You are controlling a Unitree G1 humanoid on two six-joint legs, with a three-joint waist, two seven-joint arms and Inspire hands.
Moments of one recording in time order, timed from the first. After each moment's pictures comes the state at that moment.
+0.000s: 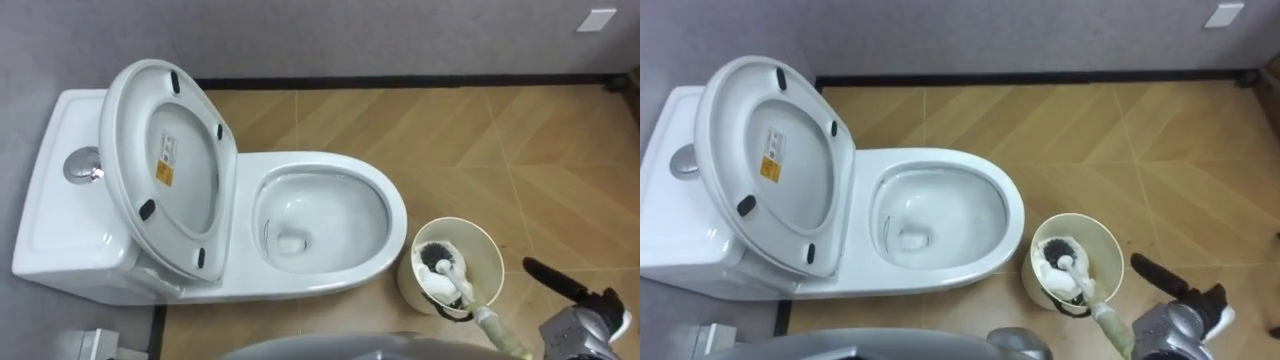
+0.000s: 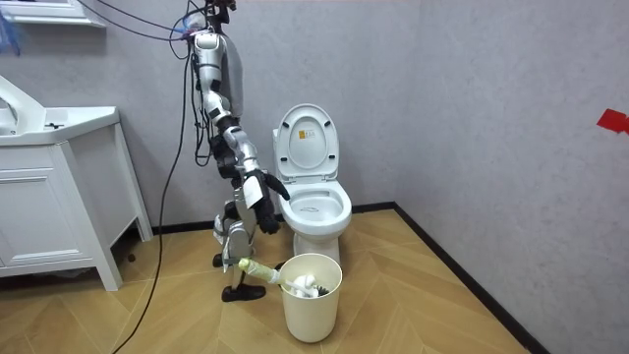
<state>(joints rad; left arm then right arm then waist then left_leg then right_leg) 0.29 0.18 0.29 1.04 0.19 0.02 0.23 0.05 -0.24 -0.37 0.94 0.43 -0.05 -0.39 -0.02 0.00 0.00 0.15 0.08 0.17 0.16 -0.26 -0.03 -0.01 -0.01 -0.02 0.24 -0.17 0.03</state>
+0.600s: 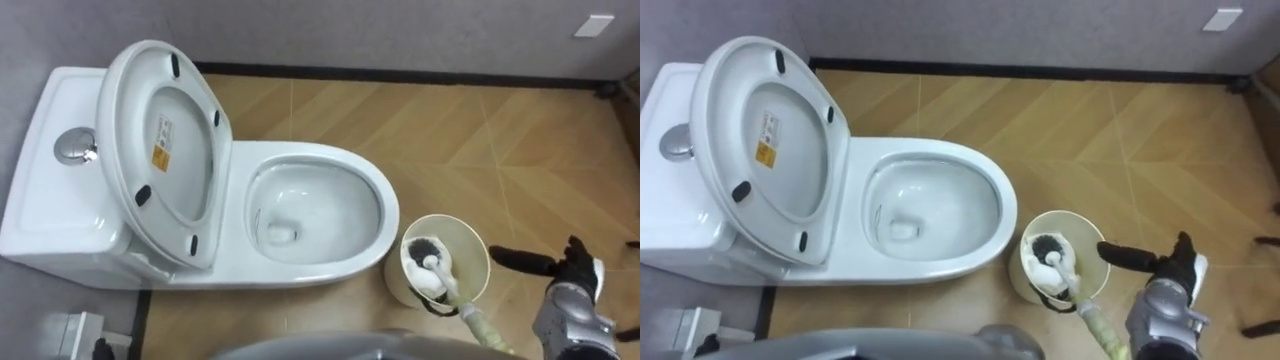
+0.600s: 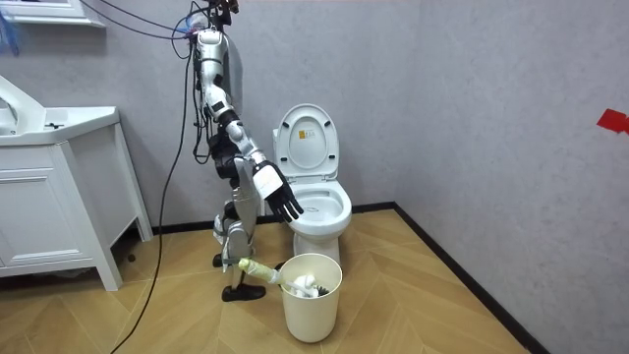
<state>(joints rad) 0.27 0.24 0.22 1.03 0.21 0.02 0.21 0.00 -0.32 -0.22 1.02 0.22 -0.05 -0.28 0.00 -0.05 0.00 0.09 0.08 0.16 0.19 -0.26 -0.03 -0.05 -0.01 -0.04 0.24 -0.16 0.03</state>
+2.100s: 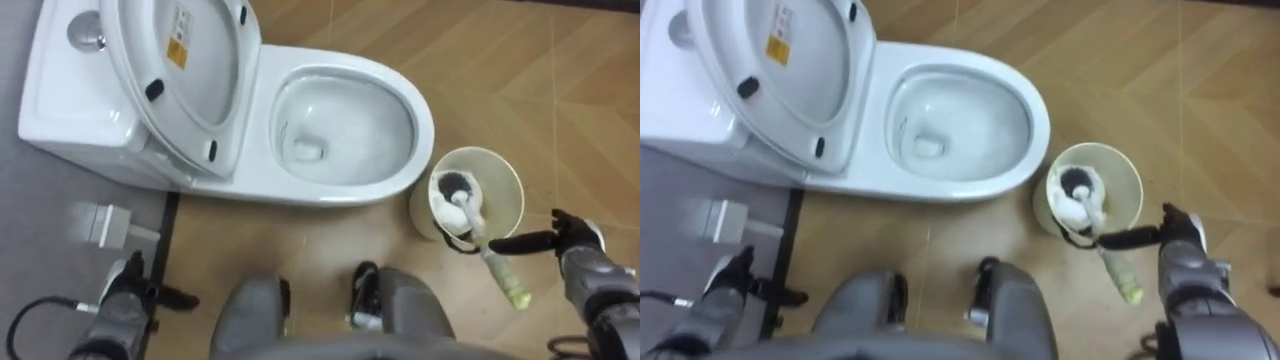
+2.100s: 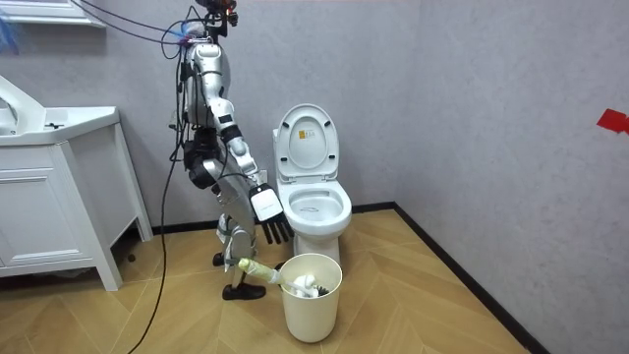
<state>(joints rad) -0.03 0.31 -0.02 1.13 0.23 0.04 0.14 -0.24 -0.45 -0.01 1.25 0.11 0.02 -0.09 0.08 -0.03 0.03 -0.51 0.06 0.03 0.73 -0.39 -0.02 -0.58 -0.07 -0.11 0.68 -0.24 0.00</state>
